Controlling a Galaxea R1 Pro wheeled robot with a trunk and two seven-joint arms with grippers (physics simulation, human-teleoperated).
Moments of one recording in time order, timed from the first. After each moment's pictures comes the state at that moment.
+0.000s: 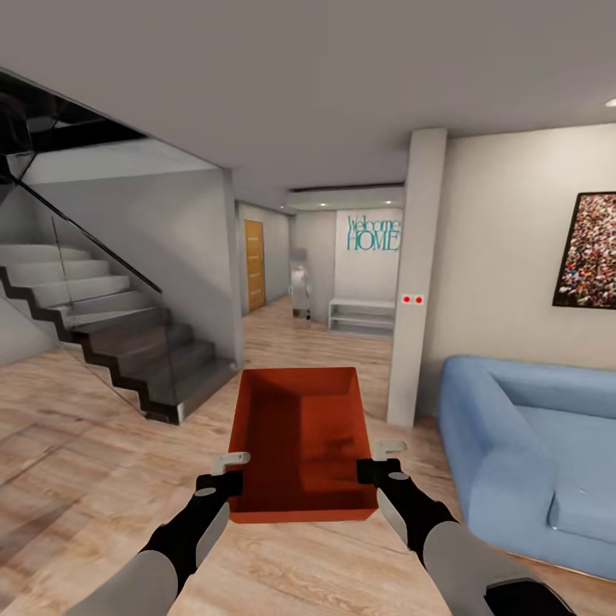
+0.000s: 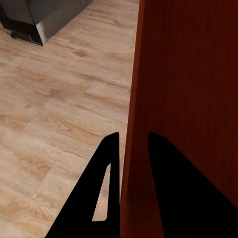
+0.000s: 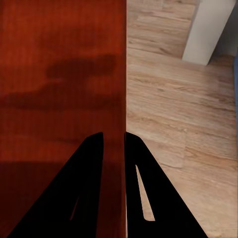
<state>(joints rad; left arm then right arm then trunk) -0.63 -0.07 -0.14 -0.46 0.18 0.11 0.27 -0.74 0.11 0.10 -0.31 -0.05 0.08 -0.12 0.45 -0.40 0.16</state>
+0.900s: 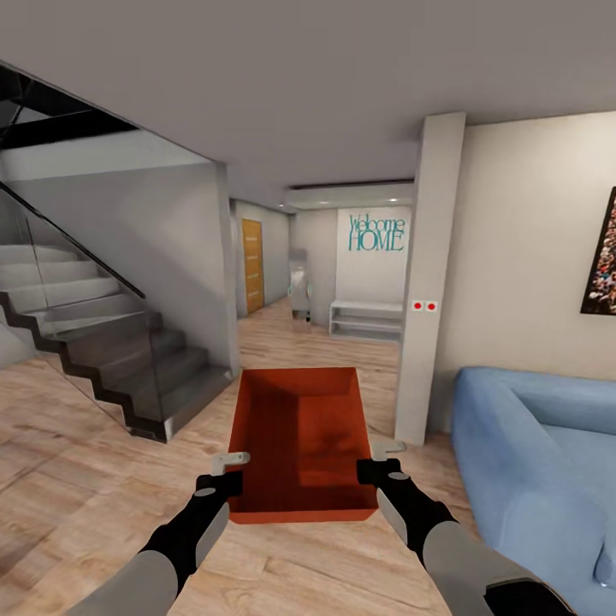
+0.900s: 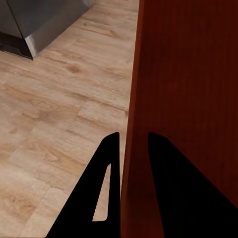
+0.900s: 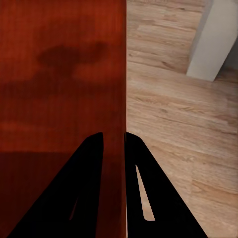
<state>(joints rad) -0.63 -0.07 -0.13 -0.46 0.17 0.11 0.26 -0.74 0.11 0.10 -0.31 -0.05 0.08 -0.12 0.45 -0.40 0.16</state>
